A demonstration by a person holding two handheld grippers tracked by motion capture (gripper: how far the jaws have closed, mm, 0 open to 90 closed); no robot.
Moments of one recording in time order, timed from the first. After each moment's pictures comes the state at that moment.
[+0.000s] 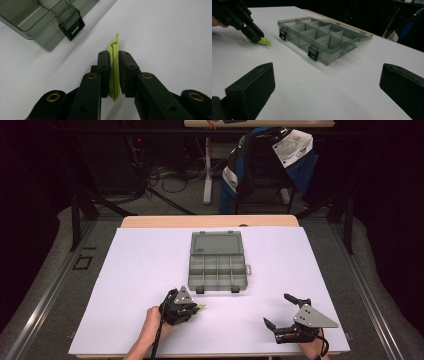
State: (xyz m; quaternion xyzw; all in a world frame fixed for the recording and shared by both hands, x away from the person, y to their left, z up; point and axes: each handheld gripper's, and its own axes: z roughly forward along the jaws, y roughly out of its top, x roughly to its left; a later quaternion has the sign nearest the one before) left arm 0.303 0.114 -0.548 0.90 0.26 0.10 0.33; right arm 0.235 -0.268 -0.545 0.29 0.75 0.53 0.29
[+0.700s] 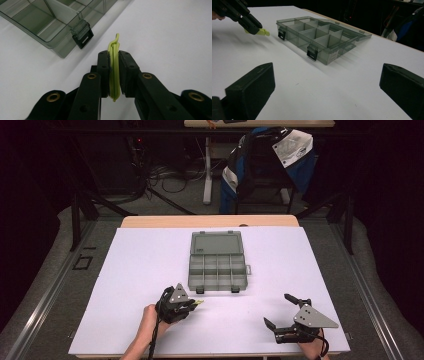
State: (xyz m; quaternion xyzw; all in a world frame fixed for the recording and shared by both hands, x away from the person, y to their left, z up) left arm 0.301 0.120 -0.534 0.89 0.26 0.12 0.35; right arm 0.235 -0.268 -0.546 0.30 0.74 0.53 0.29
